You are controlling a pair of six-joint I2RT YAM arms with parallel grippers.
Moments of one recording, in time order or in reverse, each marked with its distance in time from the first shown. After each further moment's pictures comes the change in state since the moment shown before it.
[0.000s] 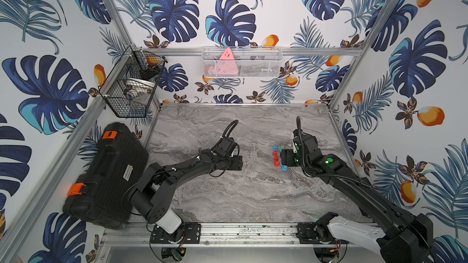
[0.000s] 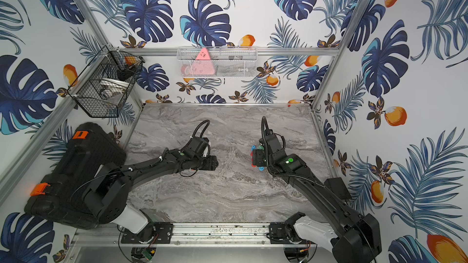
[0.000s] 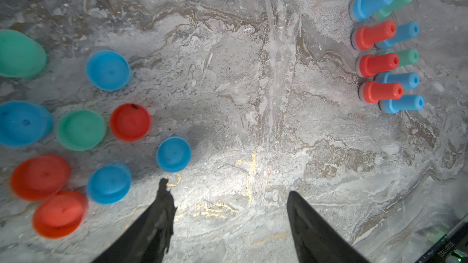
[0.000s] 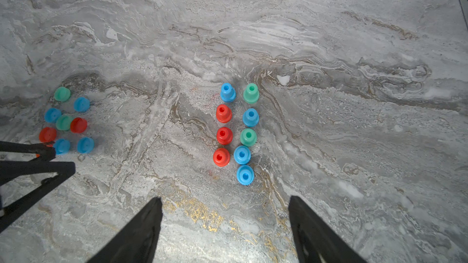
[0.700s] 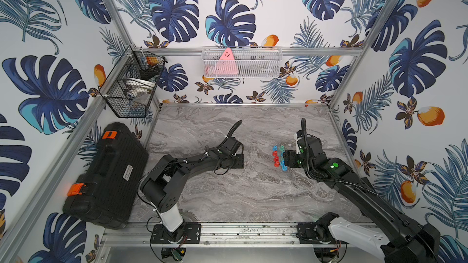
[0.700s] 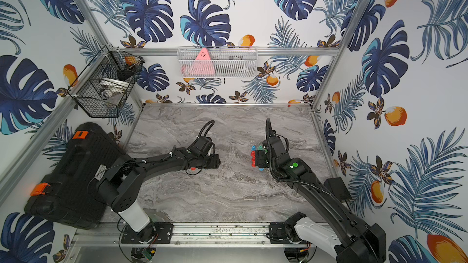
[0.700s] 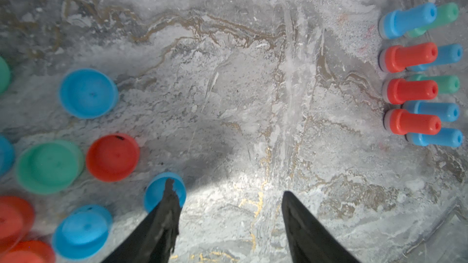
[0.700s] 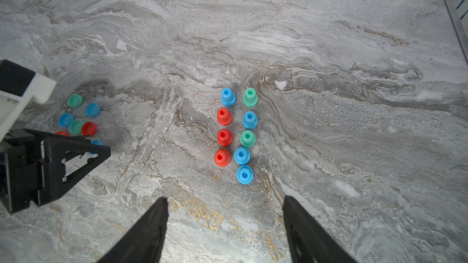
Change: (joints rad) left arm -0.004 0.125 0.053 0.053 -0.041 -0.043; right arm 0.000 -0.072 -0.030 0.003 0.003 0.006
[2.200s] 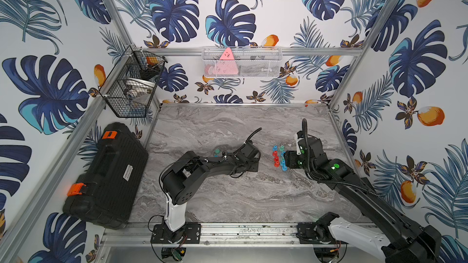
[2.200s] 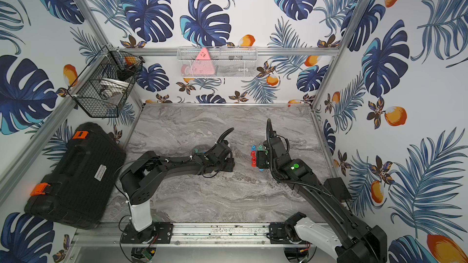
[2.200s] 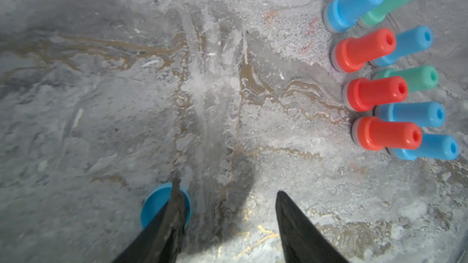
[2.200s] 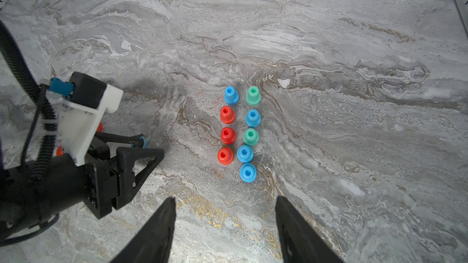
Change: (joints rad) left arm -0.177 0.195 0.104 0.159 -0.100 -0.030; right arm 0.000 -0.018 -0.009 0.002 -0.016 0.008
